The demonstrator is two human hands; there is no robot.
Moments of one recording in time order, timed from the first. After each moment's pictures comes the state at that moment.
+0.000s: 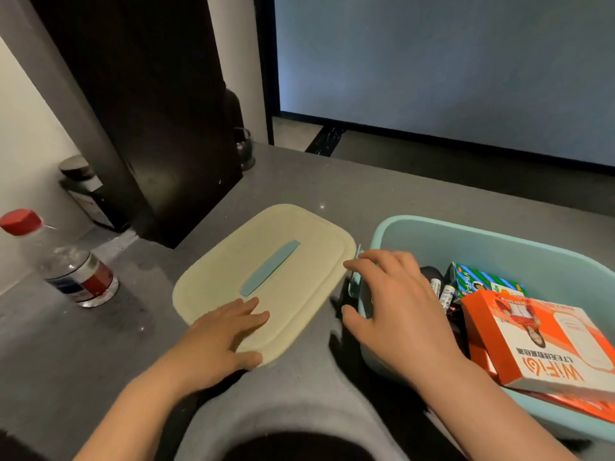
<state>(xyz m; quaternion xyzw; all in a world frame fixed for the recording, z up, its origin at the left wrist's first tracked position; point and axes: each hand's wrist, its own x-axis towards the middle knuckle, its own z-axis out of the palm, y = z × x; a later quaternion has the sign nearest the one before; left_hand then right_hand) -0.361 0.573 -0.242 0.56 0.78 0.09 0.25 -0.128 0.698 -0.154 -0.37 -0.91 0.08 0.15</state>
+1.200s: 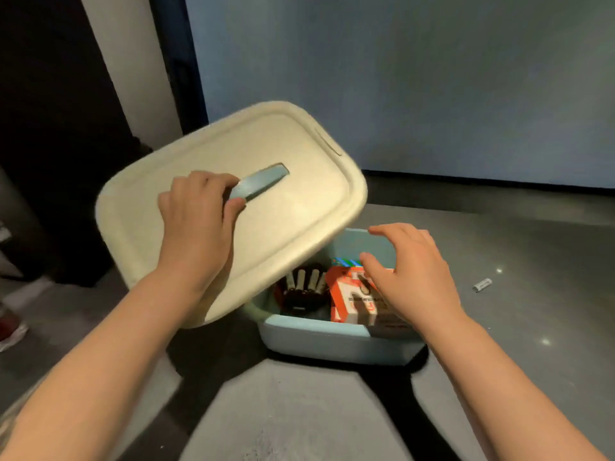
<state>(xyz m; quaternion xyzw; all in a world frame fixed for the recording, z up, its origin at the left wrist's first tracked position) -0.223 0.654 -0.067 0.57 0.72 0.34 -0.21 0.031 0.707 -0.101 -0.51 -0.79 0.07 0.33</state>
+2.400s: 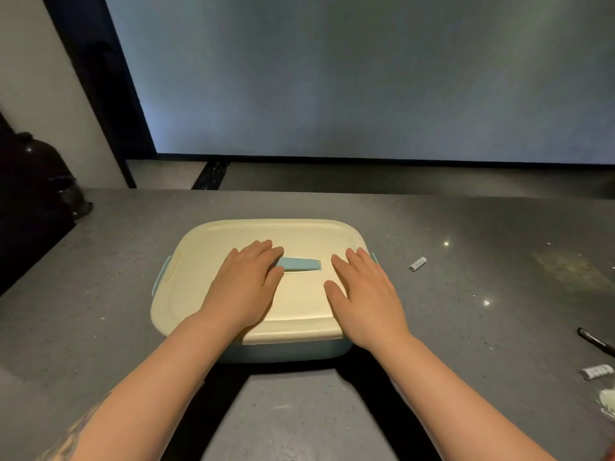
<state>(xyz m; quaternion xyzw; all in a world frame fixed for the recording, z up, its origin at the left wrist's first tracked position) -0.108 0.716 -0.160 0.71 0.68 0.19 0.03 0.090 0.723 -0.167 -0.57 -0.79 0.12 0.19</state>
